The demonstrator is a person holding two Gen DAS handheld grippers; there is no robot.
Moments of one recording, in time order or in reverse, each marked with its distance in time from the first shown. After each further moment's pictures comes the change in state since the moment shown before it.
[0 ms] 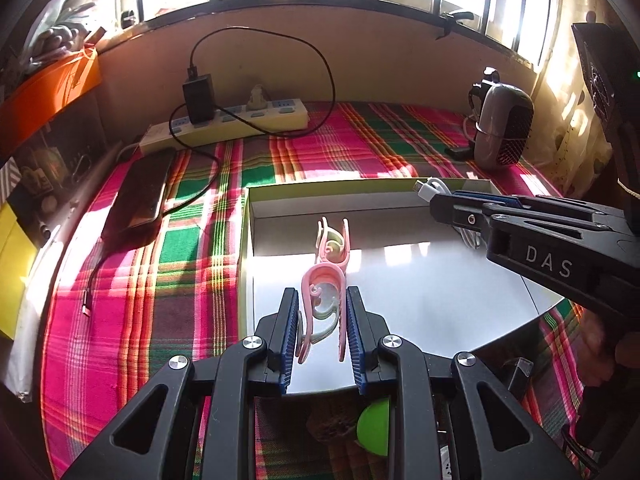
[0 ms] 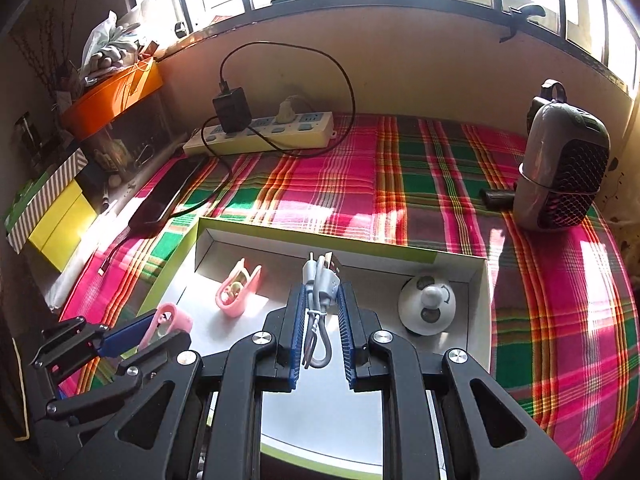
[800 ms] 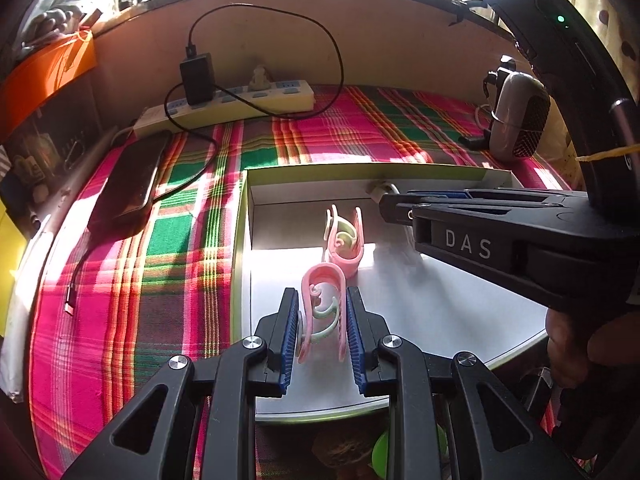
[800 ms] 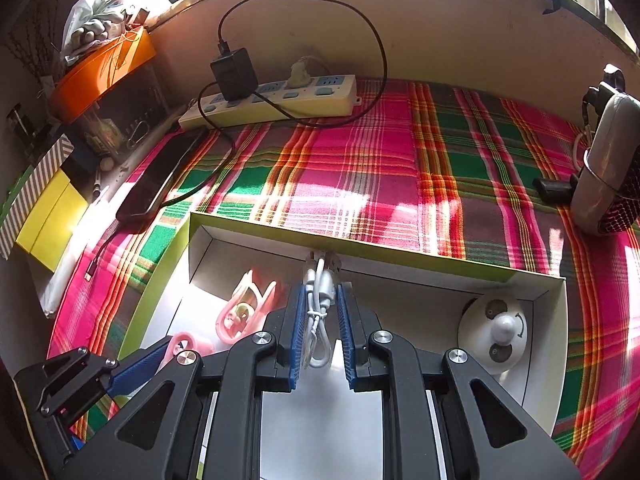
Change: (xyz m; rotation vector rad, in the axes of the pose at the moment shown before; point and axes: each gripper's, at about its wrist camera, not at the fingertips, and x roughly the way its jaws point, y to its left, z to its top) left arm 0.024 0.006 0.001 -0.015 0.043 0.003; right arm 0.054 0.014 0.015 0.004 0.118 0.031
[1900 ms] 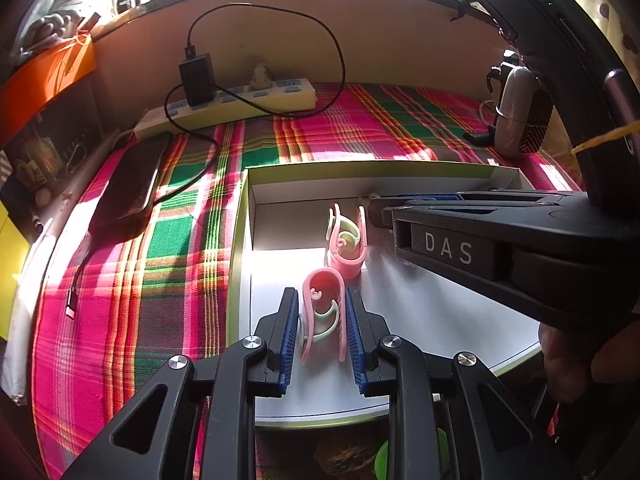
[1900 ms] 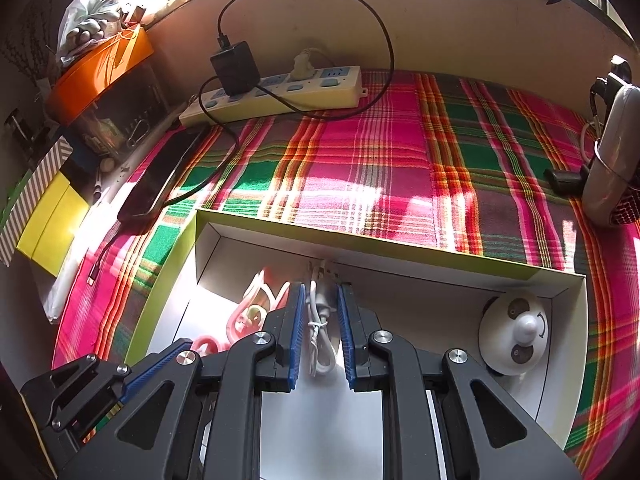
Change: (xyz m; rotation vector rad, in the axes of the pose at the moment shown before) left arm 0.005 0.001 0.002 0.015 0.002 0.023; right arm 0.005 0.006 0.001 0.028 0.019 0.014
